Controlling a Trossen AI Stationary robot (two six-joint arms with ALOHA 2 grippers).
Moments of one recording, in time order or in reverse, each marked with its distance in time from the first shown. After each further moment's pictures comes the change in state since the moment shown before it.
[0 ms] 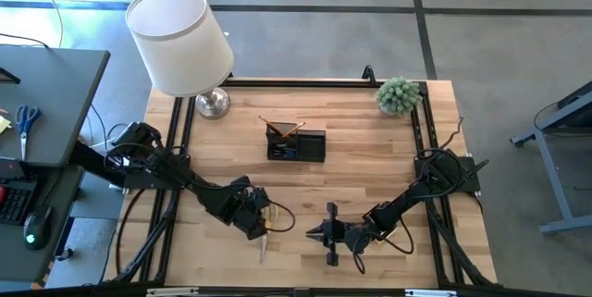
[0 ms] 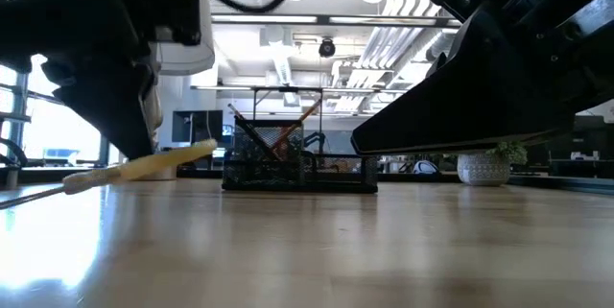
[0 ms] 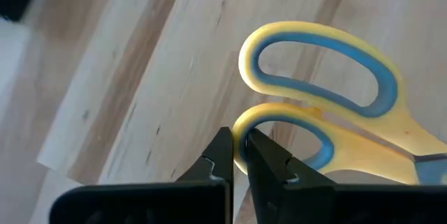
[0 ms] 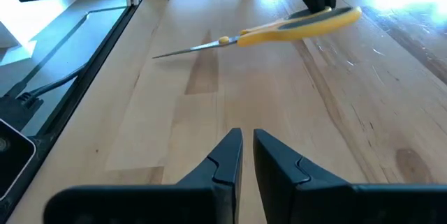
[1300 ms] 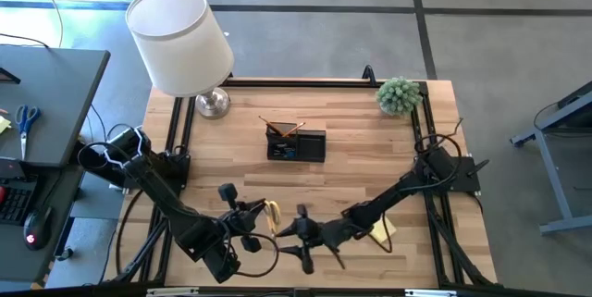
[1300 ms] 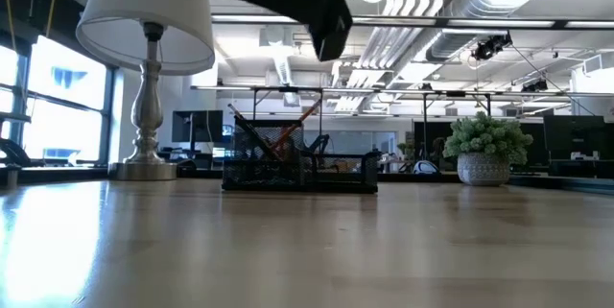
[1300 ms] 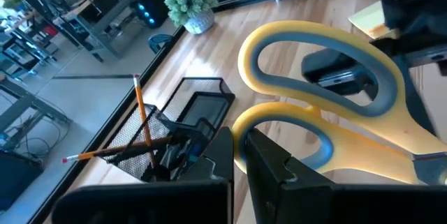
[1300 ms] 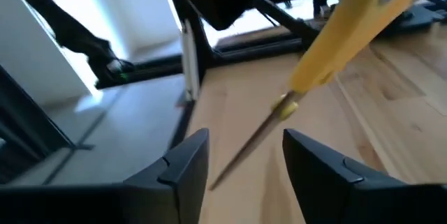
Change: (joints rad) left arm -0.273 -0.004 0.321 -0.333 -0.784 0.028; right arm -0.112 0.040 0.333 -0.048 -0.210 -0.053
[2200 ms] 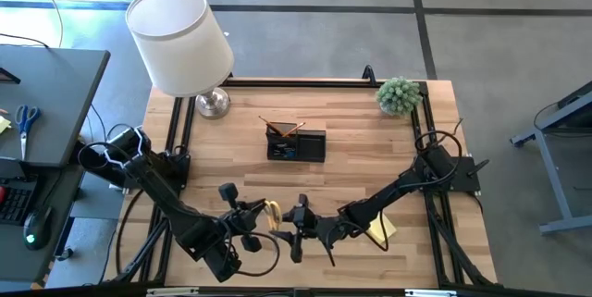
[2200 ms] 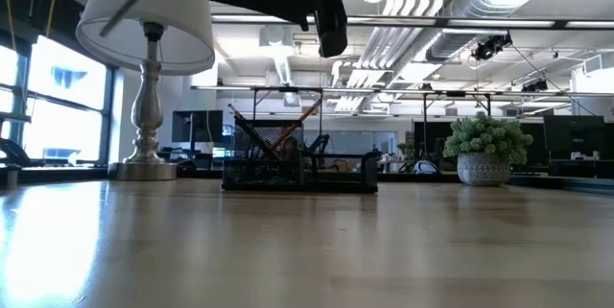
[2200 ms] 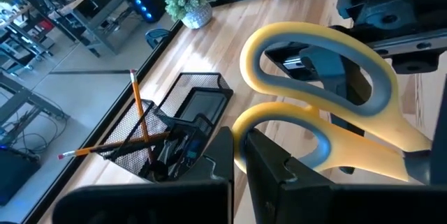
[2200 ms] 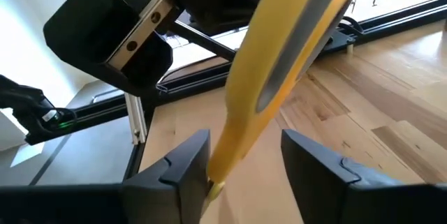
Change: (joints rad) left arm 0.002 0.000 0.000 0.002 0.022 0.000; right arm -0.027 0.000 0.049 -0.041 0.206 0.053
